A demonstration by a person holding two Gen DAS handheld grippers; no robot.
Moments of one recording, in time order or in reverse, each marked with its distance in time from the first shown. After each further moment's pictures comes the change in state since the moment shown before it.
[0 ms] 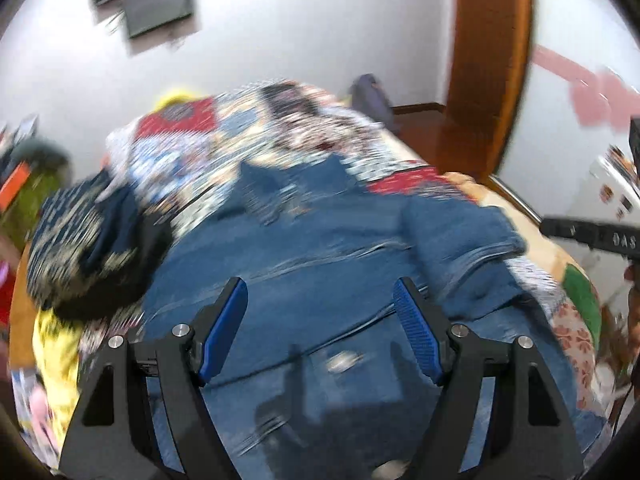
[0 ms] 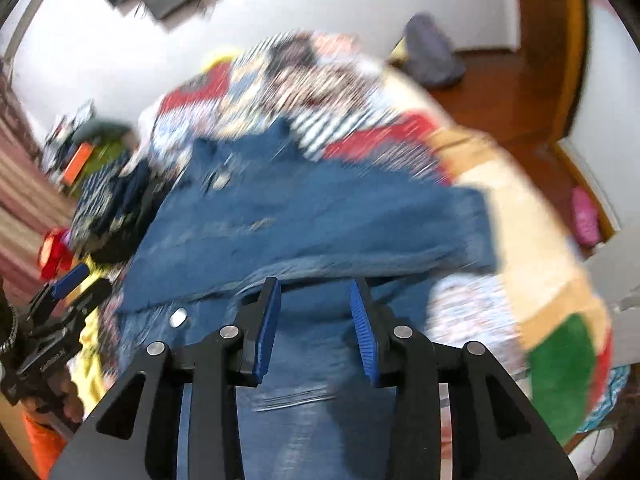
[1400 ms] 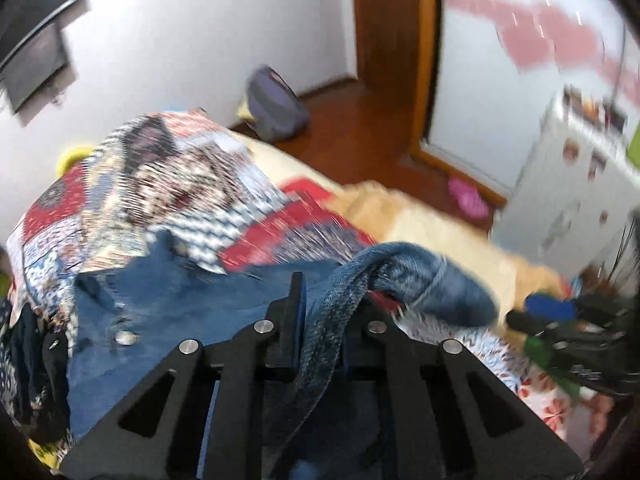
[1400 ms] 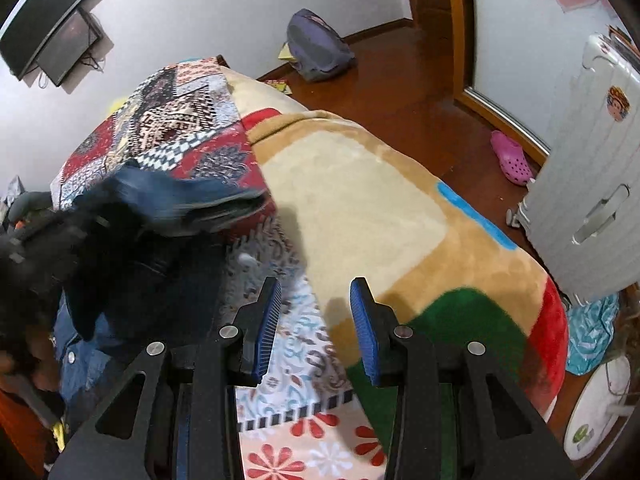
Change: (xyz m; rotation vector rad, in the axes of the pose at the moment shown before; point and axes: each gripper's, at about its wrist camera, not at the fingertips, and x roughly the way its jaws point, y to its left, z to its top) left arm 0.097 -0.123 0.100 0.192 0.031 -0.174; right arm 0.016 -0.115 -0.022 0.233 0.028 -0.125
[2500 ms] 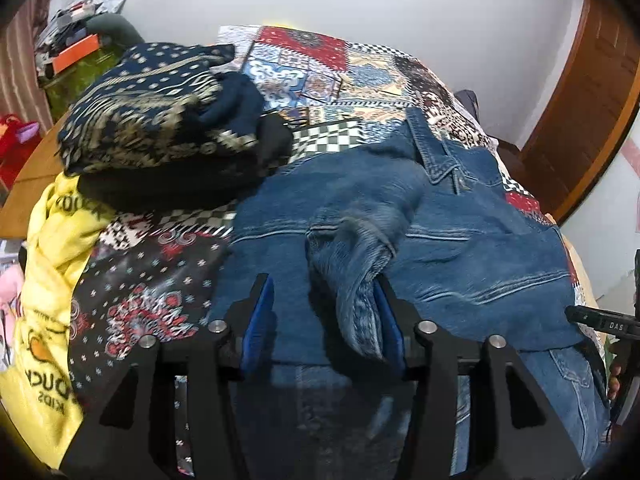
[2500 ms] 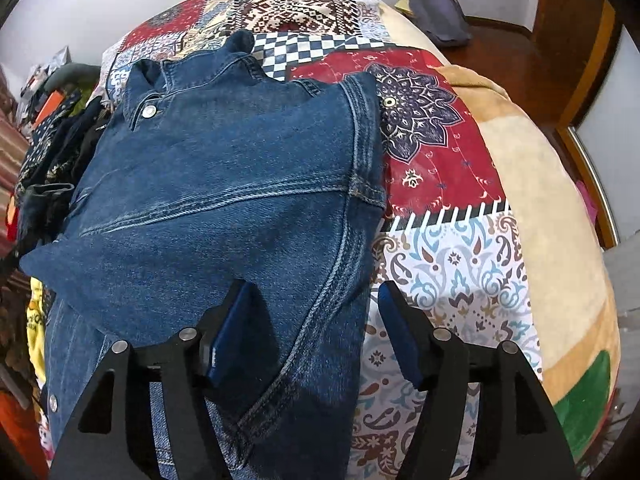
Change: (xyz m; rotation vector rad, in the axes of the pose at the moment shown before) left arm -0.113 0.235 -0.242 -0.652 0.018 0.294; right arm 0.082 0.126 -0.020 -0.344 0.230 0.077
